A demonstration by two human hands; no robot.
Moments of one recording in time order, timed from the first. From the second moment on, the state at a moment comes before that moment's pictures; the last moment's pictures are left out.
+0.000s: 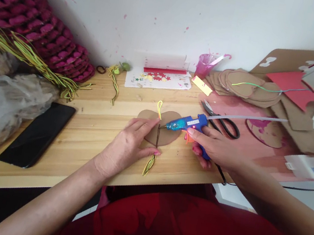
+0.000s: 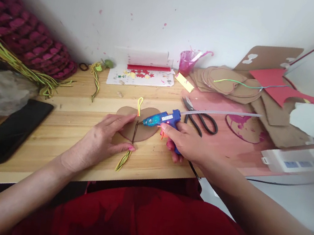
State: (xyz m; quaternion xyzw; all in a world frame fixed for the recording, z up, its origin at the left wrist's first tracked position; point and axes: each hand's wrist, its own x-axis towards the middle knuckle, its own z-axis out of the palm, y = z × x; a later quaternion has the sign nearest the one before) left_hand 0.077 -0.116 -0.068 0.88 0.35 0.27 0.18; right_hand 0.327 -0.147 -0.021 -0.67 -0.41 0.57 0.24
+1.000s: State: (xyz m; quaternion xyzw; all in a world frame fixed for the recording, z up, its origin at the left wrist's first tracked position) left_hand 0.078 -0.113 -0.072 0.88 0.34 0.28 0.19; right_hand 0.327 -0.144 -0.022 -0.67 -0.46 0.54 0.22
